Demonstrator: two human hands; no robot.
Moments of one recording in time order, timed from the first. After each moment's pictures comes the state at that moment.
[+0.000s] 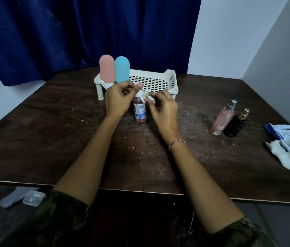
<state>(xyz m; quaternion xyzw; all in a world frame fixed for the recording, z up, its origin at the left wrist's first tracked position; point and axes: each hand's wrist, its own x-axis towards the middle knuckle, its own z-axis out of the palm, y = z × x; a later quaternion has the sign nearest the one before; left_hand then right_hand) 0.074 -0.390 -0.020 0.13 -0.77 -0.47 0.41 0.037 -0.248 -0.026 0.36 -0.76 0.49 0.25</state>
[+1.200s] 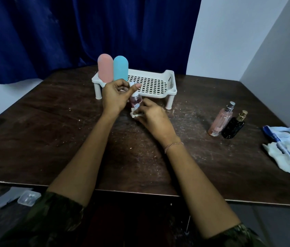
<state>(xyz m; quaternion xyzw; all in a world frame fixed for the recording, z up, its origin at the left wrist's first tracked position) 0.068 -0.395 -0.019 0.15 -0.71 -0.55 0.41 0.042 -0.251 -0.032 0.50 -0.81 0.24 0.18</state>
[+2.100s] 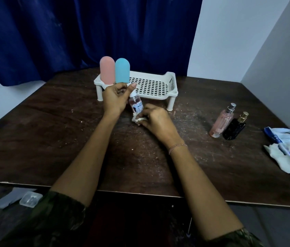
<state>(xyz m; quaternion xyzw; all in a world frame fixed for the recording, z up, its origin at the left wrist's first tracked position) 0.070 -0.393 -0.020 0.17 -0.68 -0.59 0.40 0.043 -0.242 -0.026 0.51 -0.81 0.28 0.12</state>
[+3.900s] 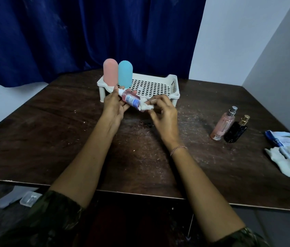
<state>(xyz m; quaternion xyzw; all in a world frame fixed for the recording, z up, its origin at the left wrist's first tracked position) 0.077 -0.394 -0.009 0.21 -0.36 -0.86 0.29 0.041 -0.245 -0.028 0.42 -0.72 0.51 0.22</state>
